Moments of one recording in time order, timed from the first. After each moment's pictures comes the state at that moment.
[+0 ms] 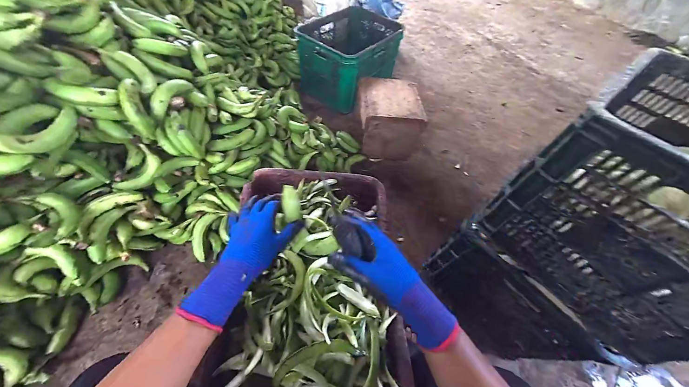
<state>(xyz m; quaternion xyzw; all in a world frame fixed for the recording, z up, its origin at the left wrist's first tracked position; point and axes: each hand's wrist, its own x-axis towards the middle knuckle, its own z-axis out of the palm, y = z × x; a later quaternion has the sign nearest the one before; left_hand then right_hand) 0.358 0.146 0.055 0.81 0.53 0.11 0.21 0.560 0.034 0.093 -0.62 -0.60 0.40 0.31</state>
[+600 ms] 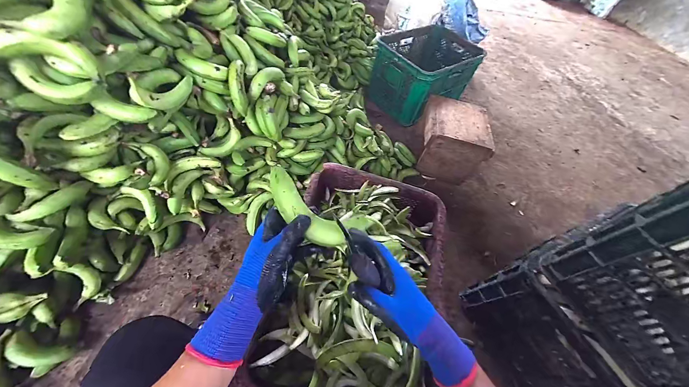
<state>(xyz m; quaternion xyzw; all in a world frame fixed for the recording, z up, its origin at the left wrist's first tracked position) 0.283 0.077 0.066 0.38 0.39 0.56 0.63 0.487 0.029 0.073 -0.48 -0.65 0.46 0.36</state>
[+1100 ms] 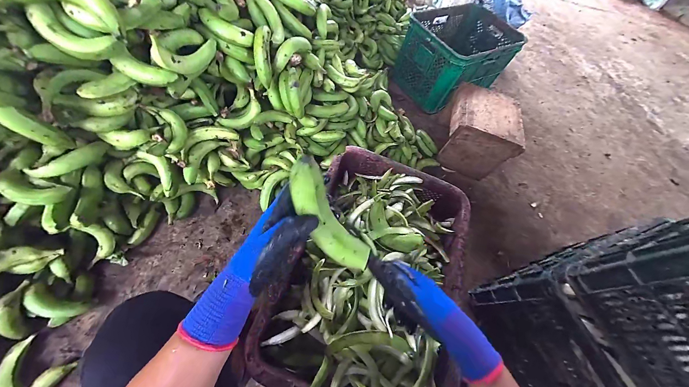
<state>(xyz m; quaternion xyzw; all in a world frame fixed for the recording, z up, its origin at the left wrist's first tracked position) 0.242 0.083 0.051 0.48 0.32 0.54 0.61 0.500 0.038 0.050 -0.64 -0.54 0.54 0.10</state>
